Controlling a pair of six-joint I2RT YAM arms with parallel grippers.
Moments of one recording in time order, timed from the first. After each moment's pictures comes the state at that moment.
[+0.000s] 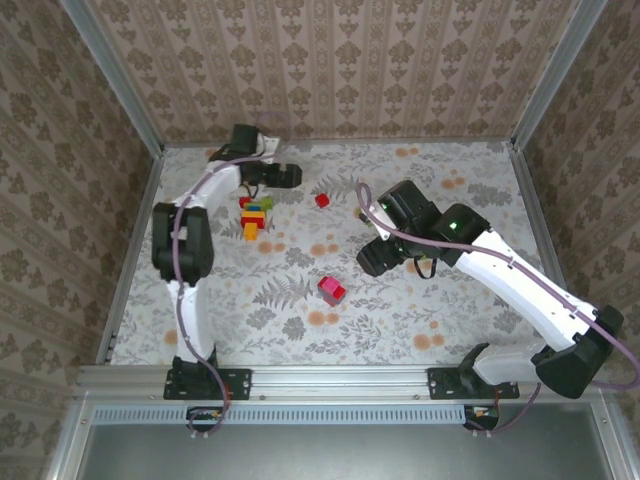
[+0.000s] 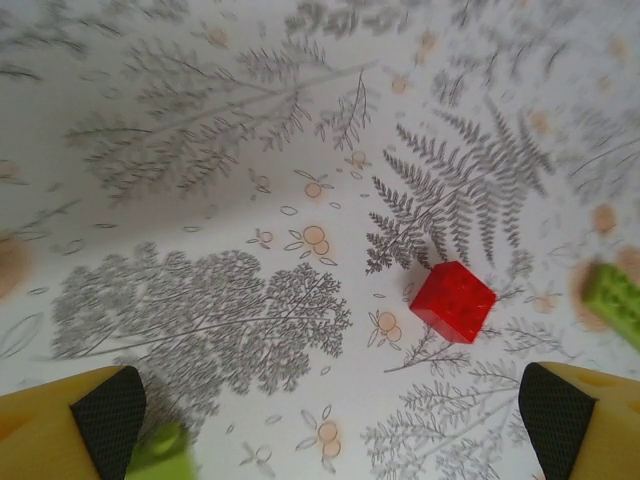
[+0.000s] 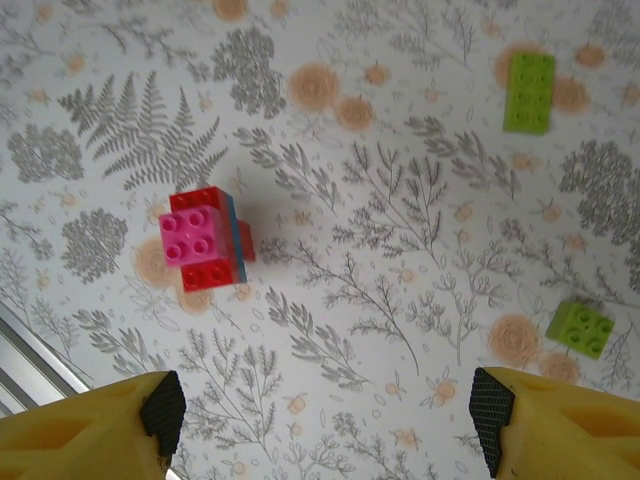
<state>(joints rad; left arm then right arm) -0.28 2.15 1.80 -0.58 0.34 -0.05 0.69 1.30 1.36 -1.08 0.00 0.04</state>
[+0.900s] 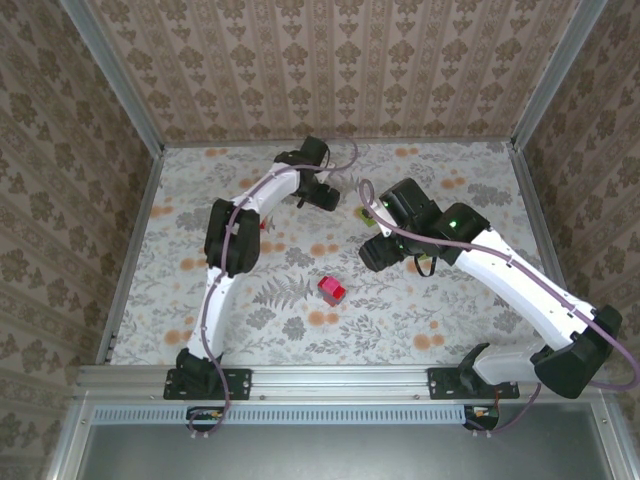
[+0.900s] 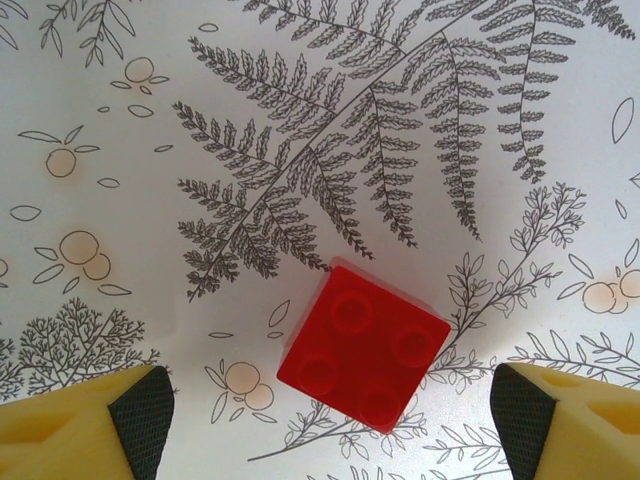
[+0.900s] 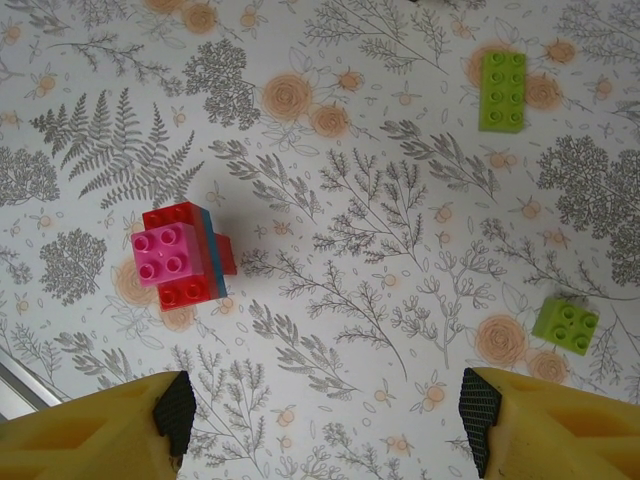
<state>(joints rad) -0.53 2.44 2.15 -0.86 0.02 0.03 0.66 1.30 1.35 -1.05 0.02 0.06</state>
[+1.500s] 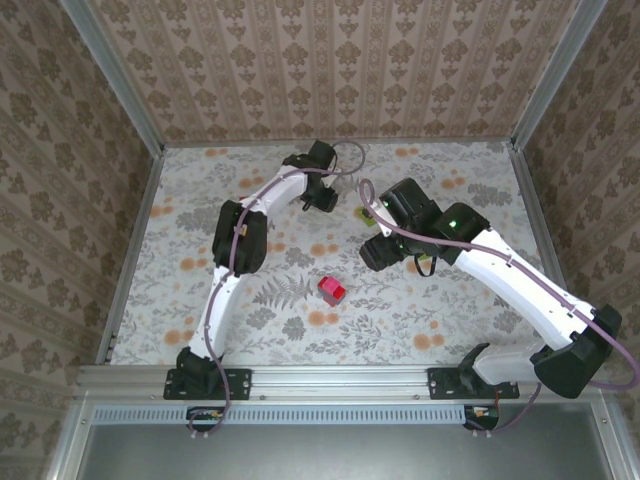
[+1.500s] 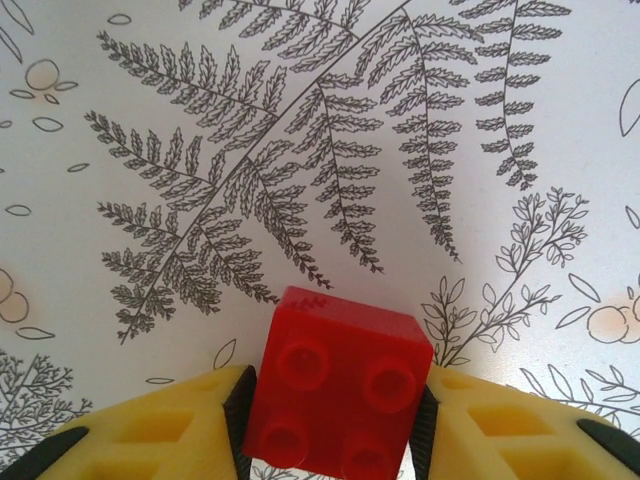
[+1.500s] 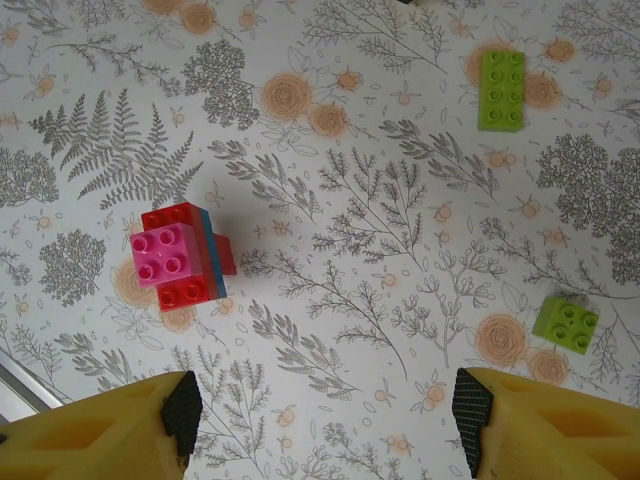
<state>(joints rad) -0.55 2.51 2.22 -0.89 0.01 0.05 0.66 1.30 1.35 -1.05 0.02 0.06</state>
